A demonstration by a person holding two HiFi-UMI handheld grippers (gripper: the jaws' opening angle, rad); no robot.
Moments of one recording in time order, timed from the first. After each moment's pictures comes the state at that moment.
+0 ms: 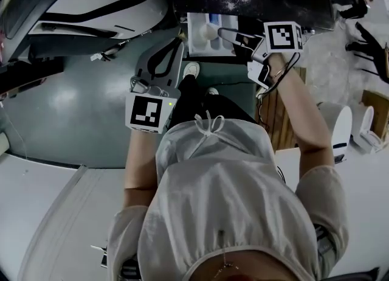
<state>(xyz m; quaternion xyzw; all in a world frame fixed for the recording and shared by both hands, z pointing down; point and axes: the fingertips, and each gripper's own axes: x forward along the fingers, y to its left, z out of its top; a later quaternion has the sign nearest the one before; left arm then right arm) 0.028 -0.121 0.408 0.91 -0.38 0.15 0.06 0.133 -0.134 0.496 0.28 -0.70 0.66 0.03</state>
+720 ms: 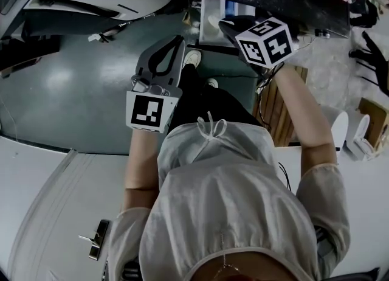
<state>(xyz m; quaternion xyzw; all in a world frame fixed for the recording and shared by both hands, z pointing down) -0.007 -0.101 0.450 0.89 -0.42 0.15 0.10 0.094 -0.140 0.556 0.29 -0.84 0.31 0.33</state>
